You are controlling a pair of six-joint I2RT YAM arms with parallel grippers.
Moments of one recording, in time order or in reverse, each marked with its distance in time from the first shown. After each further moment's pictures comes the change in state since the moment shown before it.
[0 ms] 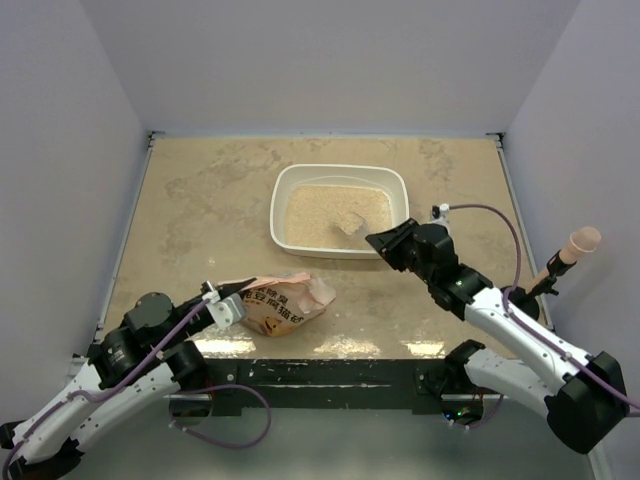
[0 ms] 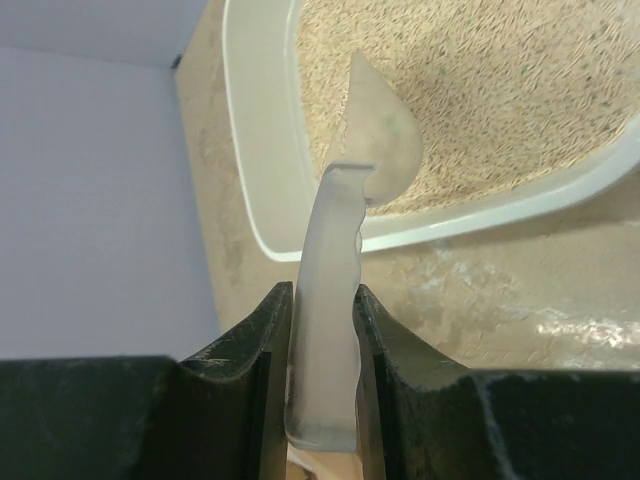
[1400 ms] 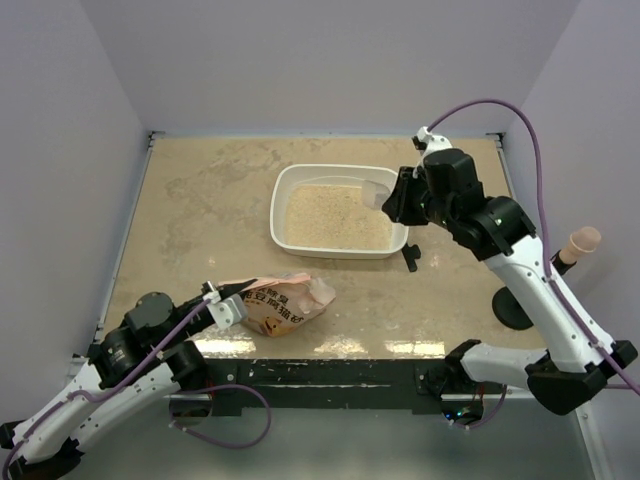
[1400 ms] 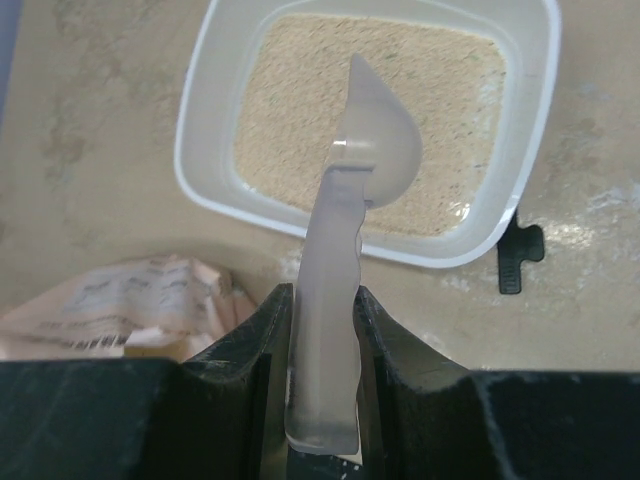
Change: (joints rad) left arm 0.000 -0.001 -0.001 -0.006 0.013 0.000; right arm -0.005 0.307 0.932 -0.821 0.048 -0.787
